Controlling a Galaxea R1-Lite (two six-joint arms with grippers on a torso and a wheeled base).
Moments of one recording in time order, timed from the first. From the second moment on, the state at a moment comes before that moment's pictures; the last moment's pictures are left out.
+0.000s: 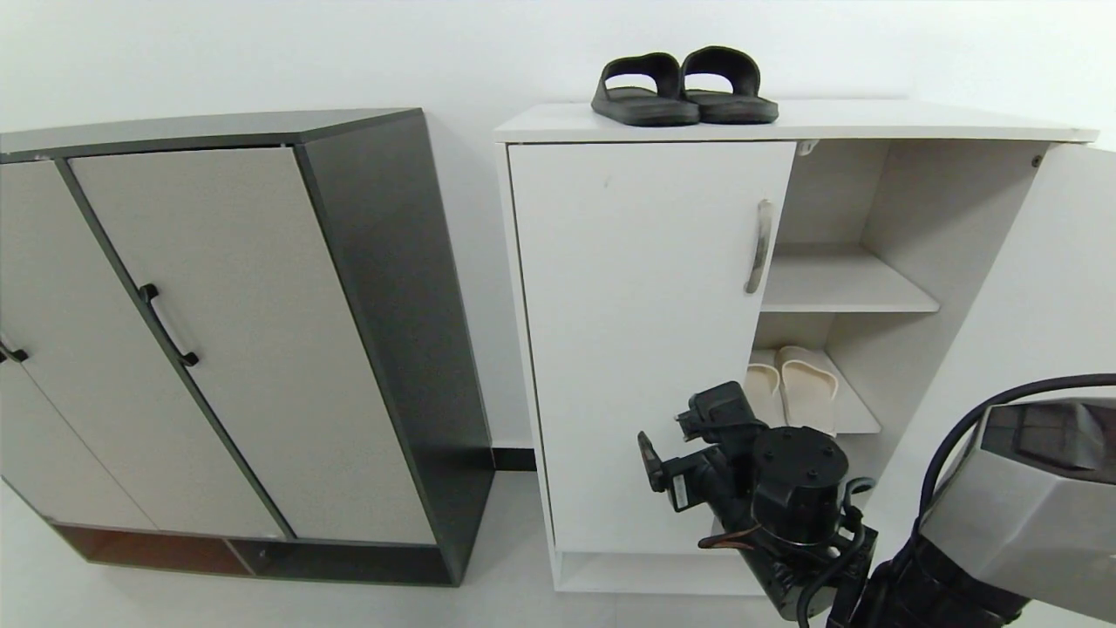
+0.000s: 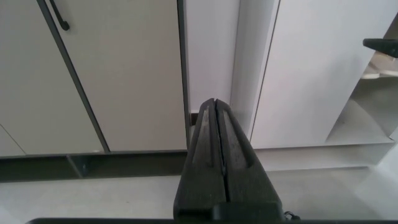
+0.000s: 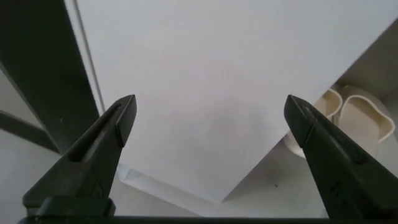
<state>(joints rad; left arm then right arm) 0.00 0.00 0.00 0.00 -0.03 0.01 0.80 2.11 -0.63 -1.41 -0.52 -0.12</state>
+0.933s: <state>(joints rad) 0.00 0.00 0.00 0.00 -0.03 0.01 0.80 2.12 -0.63 -1.42 -0.52 -0.12</state>
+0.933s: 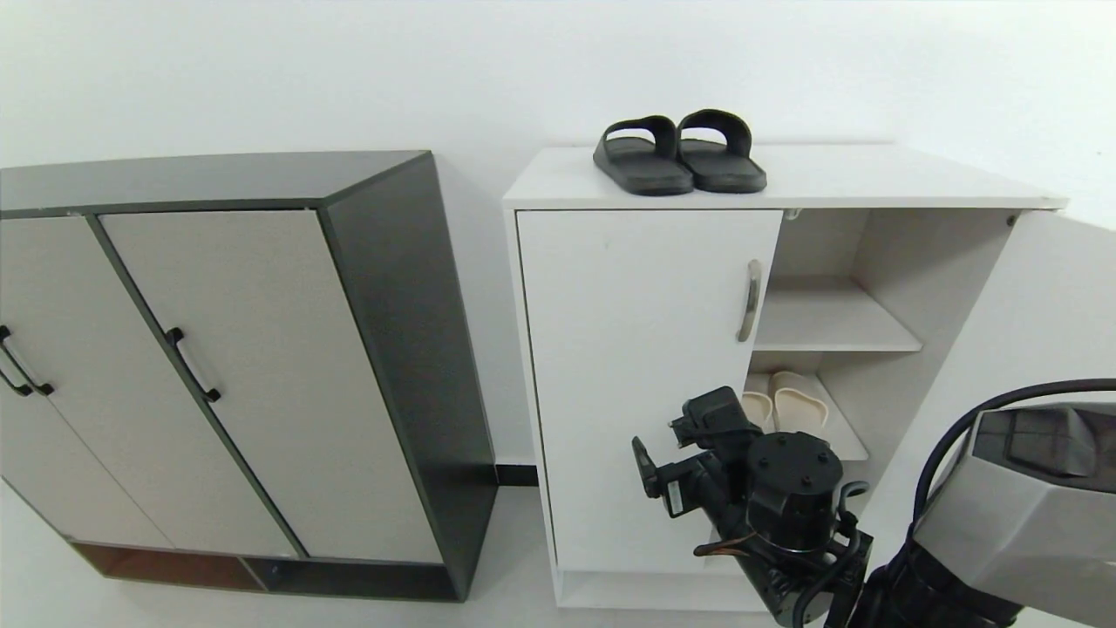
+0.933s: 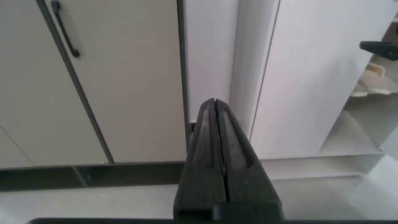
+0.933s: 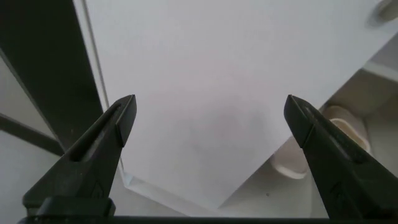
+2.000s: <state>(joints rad) 0.00 0.00 0.00 0.00 -0.03 0.01 0.81 2.12 -0.63 -1.43 -0.52 -0.14</state>
